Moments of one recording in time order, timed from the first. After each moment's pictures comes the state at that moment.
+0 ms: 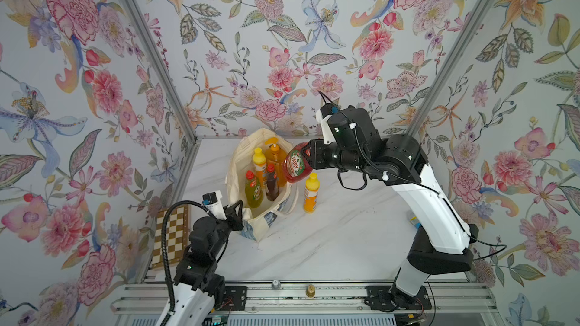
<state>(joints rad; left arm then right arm) -0.26 0.38 0.30 -0.14 0.05 -0.49 0.99 1.78 2.51 -1.32 0.20 0.58</state>
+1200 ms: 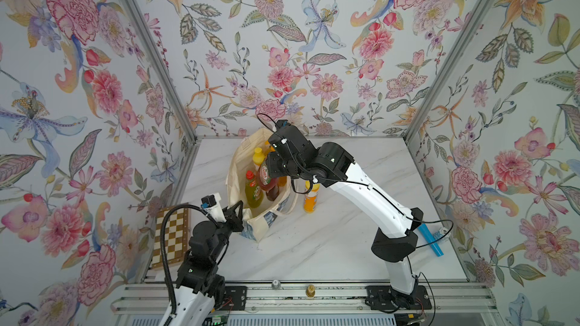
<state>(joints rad) -0.26 0.33 0.24 -0.08 0.05 -0.52 1.09 2.07 2.56 -1.20 0.33 0.64</state>
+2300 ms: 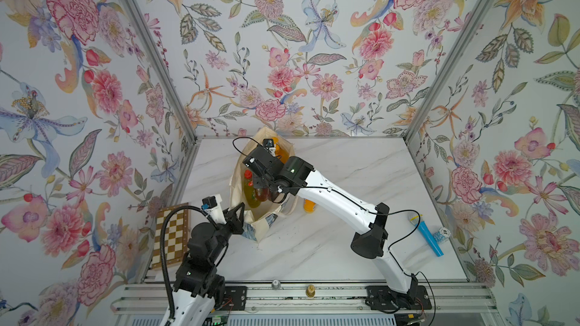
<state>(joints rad) -0.26 0.29 0.26 -0.15 0.10 -0.51 1.11 2.25 2.52 -1.14 0.43 0.78</state>
